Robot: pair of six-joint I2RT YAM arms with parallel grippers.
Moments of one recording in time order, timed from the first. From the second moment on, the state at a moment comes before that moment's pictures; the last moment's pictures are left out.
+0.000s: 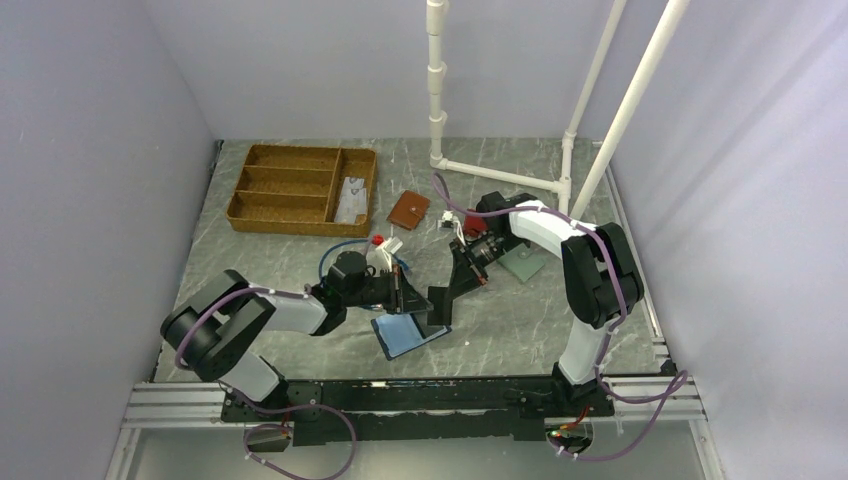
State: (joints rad) left arm -0.72 1.52 0.42 0.78 0.58 -0.87; right arm 0.41 1.82 1.20 -1.03 -1.16 -0.77
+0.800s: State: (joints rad) left arm -0.45 1.06 0.91 -0.43 0.13 -0.58; right arm 0.39 1.54 1.17 -0.85 -0.92 -0.59
